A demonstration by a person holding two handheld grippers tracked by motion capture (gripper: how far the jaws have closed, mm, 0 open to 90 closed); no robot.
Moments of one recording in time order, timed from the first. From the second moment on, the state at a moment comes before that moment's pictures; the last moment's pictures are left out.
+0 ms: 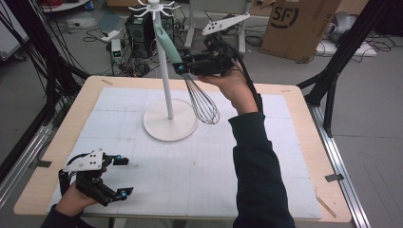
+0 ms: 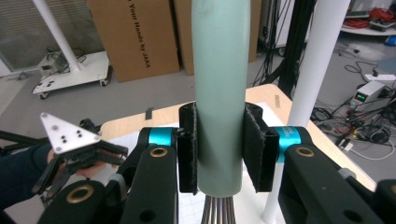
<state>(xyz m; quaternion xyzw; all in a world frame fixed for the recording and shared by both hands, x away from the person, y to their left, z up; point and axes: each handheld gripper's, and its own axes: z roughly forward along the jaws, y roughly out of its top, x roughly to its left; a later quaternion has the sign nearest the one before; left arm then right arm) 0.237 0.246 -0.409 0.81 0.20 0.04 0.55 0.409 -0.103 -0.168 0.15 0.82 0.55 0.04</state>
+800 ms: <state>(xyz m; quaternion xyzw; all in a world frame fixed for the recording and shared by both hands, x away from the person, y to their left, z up) 0.237 0.247 -0.408 0.81 0.20 0.03 0.55 0.434 -0.082 -0.159 0.17 0.83 0.53 0.07</state>
